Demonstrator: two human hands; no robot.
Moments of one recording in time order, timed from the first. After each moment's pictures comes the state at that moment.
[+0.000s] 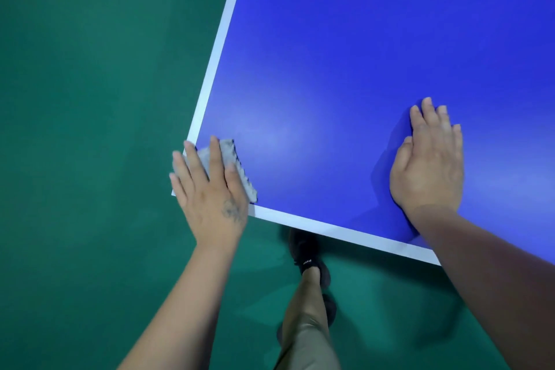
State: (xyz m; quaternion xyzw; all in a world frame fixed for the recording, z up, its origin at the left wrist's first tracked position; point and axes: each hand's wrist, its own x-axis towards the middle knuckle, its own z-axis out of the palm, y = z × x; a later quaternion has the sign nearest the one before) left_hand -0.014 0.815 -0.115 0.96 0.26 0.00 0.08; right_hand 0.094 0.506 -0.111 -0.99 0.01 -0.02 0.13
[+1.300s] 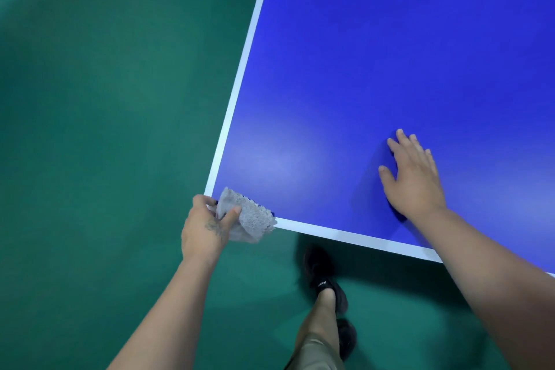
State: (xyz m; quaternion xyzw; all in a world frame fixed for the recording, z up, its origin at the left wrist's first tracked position) left_hand -0.038 0.859 -0.052 0.87 0.39 -0.12 0.29; right_hand 0.090 0.488 -0.084 -0.97 0.00 0.12 0.22
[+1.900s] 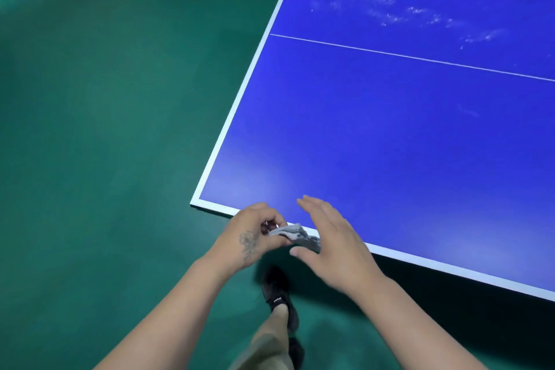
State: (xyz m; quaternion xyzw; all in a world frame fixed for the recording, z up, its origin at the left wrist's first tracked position) left_hand -0.082 0.739 0.093 0.85 0.04 -0.18 0.50; right_hand -0.070 0.520 0.125 -0.92 -0.17 0.21 0.29
